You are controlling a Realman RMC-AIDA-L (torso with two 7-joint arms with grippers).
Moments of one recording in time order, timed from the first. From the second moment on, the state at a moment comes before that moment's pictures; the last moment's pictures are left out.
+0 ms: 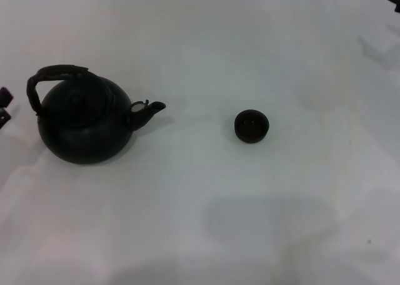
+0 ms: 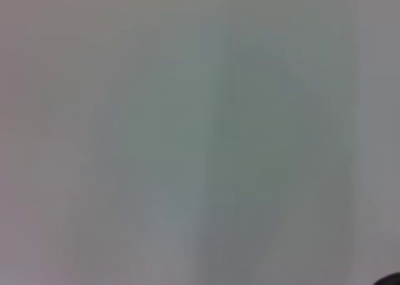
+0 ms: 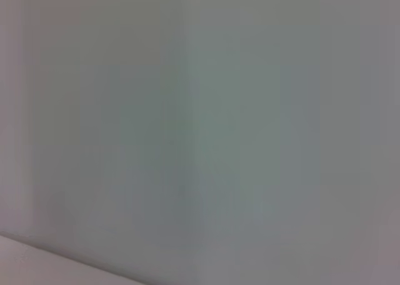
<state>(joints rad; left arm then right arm) -0.14 -2.07 0.39 0.30 1.51 1.57 -0.66 0.40 2.01 -0.64 -0.68 1.48 1.13 -1.91</state>
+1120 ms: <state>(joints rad) -0.24 -2.08 0.39 0.37 1.70 1.46 -0.75 0.43 2.00 -0.64 -0.56 1.54 0.99 -2.04</state>
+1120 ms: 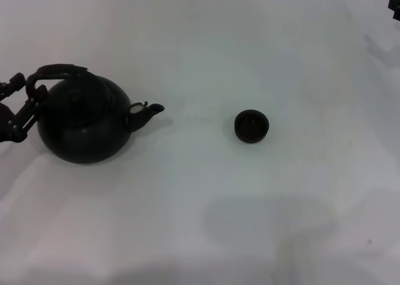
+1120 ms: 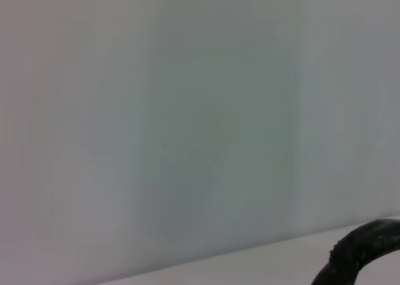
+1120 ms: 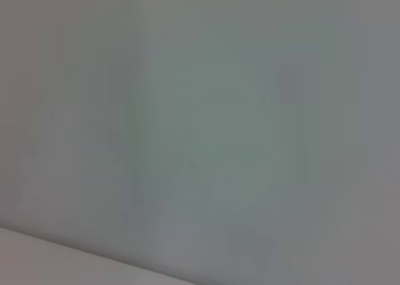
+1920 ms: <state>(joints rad) -0.26 -2.08 0.39 0.36 1.71 1.45 -0.76 0.44 2.00 -0.64 -0.54 1.56 0.98 -2.08</state>
